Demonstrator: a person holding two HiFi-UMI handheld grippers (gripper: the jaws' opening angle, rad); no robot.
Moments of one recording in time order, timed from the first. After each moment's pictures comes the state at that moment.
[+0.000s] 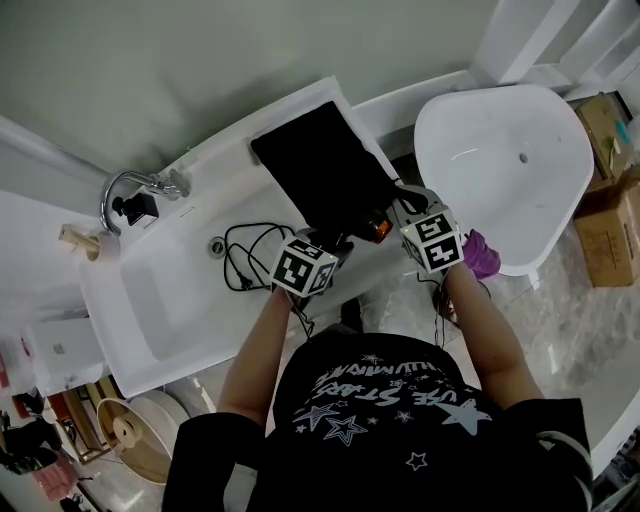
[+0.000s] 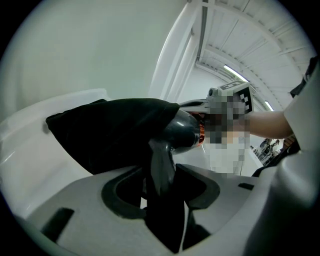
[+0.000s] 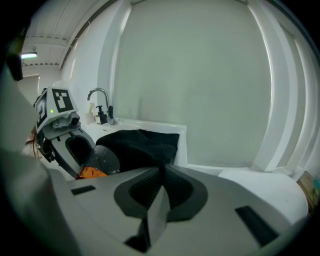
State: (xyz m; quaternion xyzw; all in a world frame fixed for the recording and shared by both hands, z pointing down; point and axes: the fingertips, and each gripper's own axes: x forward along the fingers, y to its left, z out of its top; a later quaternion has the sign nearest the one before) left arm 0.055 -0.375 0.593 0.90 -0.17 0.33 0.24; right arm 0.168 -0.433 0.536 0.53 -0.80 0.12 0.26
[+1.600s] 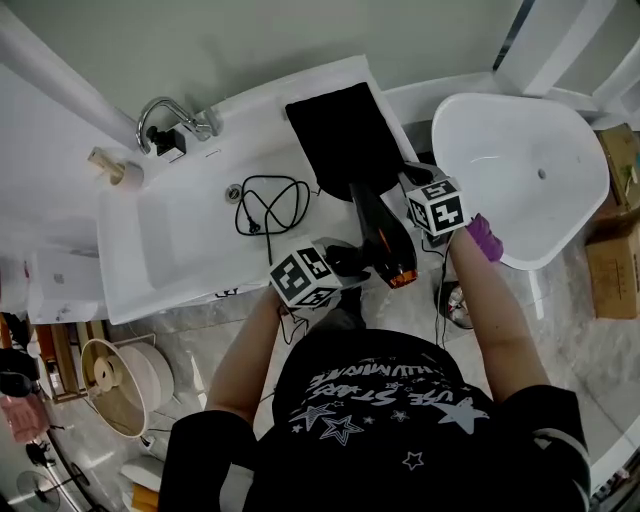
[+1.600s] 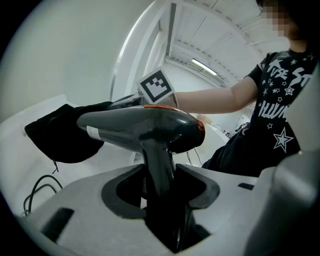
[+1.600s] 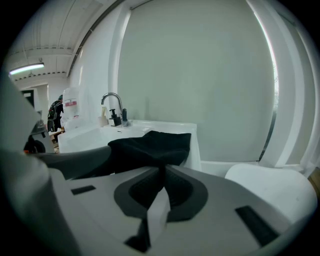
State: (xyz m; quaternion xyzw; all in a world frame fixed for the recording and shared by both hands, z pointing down) left arm 0.056 -0.198 0.548 0.92 -0.02 0.33 0.19; right arm 0.152 -0.397 0.539 0.49 -0.83 0.14 0.25
